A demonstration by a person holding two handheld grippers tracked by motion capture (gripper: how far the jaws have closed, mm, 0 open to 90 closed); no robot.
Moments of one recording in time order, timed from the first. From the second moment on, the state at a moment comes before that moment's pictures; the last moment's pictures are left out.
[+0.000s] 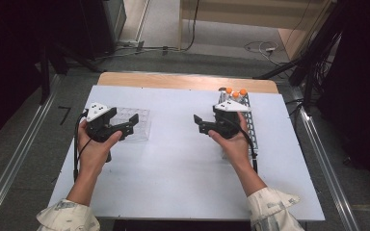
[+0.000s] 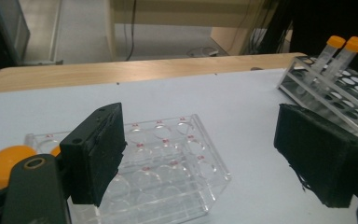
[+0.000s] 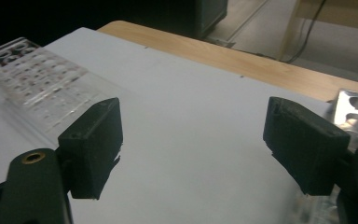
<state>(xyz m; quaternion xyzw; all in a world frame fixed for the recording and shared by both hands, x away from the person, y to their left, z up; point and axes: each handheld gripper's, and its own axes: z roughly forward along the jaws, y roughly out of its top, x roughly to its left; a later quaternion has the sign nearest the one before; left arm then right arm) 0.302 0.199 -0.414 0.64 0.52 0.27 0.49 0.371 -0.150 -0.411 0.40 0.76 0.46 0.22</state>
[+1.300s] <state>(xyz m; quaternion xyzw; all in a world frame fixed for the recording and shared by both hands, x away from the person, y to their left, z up) 0.301 0.192 -0.415 0.64 0.51 0.27 0.50 0.449 -0.211 -0.427 0.52 0.73 0.35 0.28</state>
